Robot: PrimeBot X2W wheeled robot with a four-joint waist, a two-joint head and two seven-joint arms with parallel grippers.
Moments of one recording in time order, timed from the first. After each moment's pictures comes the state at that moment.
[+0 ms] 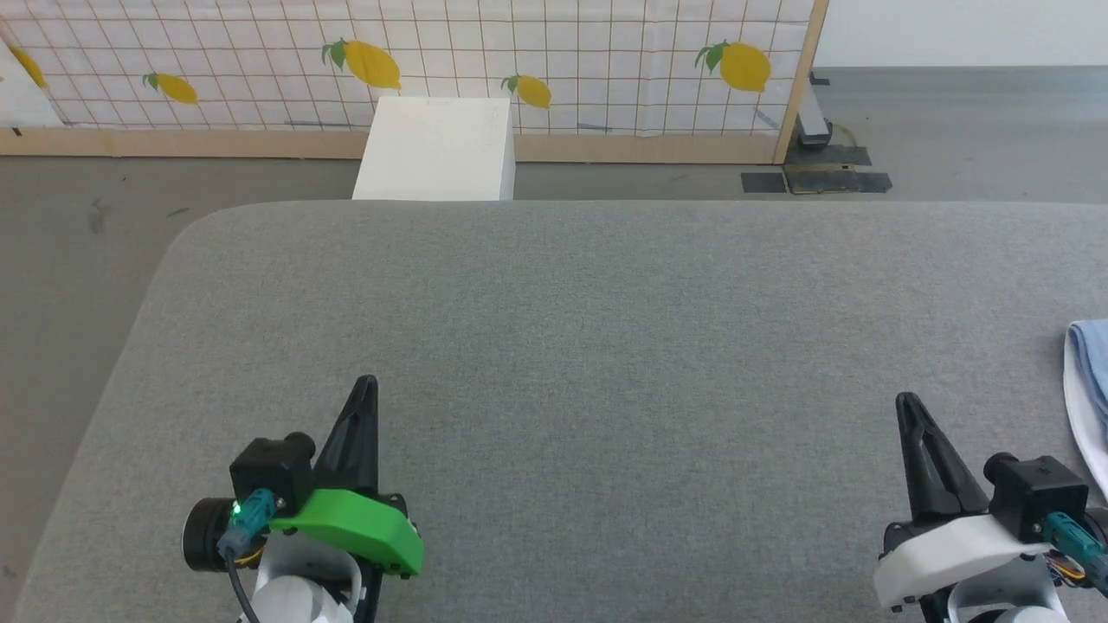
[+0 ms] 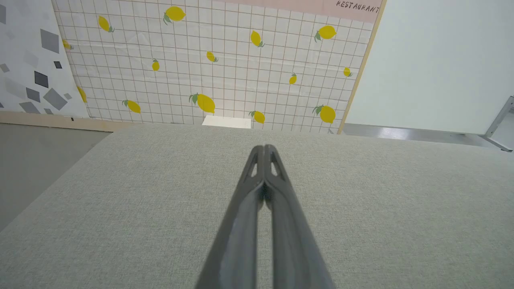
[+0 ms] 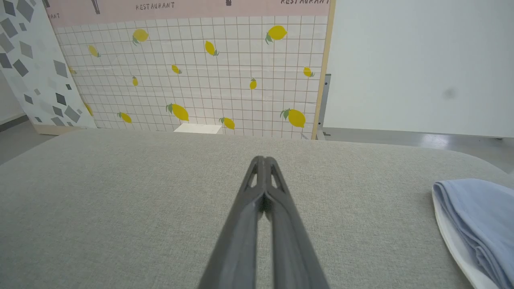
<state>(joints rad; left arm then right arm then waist) -0.08 0.06 -0.07 0.15 -0.19 -0.07 -0.17 0.05 -0.05 -0.08 0.02 0.06 0.13 -0.10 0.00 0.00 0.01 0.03</state>
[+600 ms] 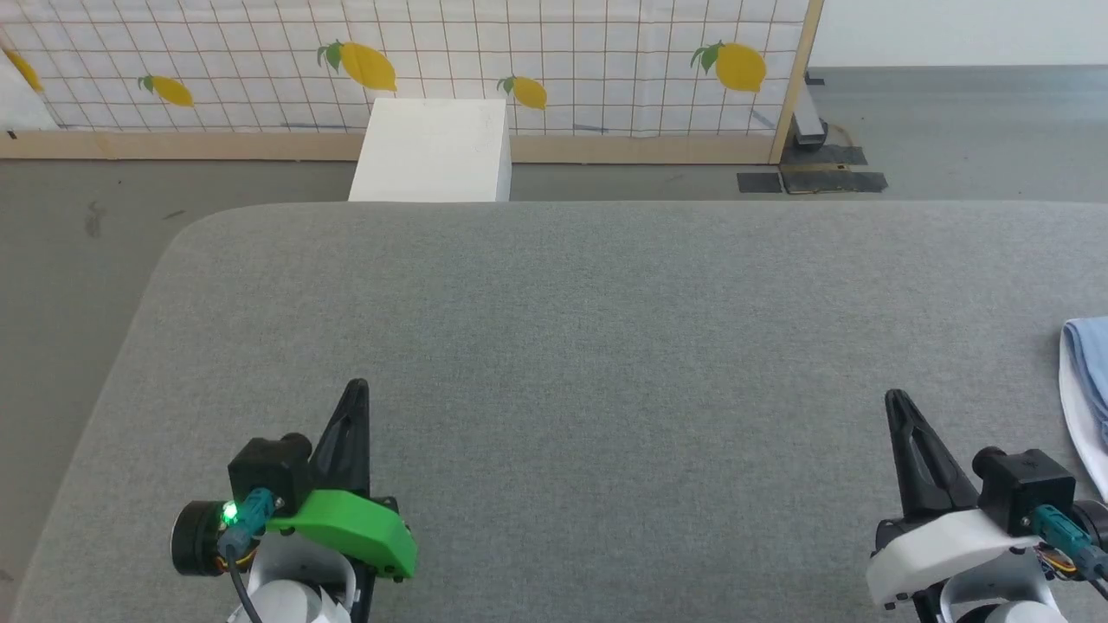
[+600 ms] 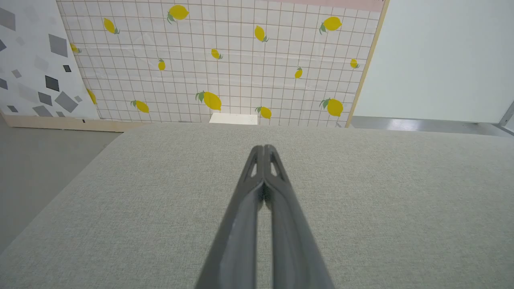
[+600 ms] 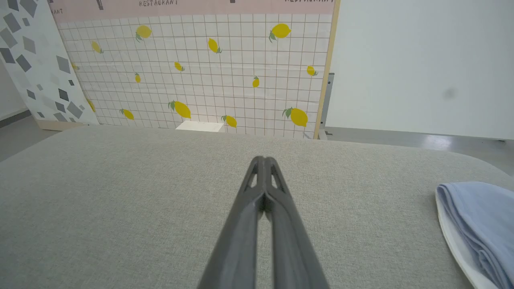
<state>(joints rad) -0.06 0.06 -0.06 0.11 -0.15 -0.06 -0.13 0.04 -0.05 -0.06 0.01 0.05 0.13 -0.08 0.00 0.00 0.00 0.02</state>
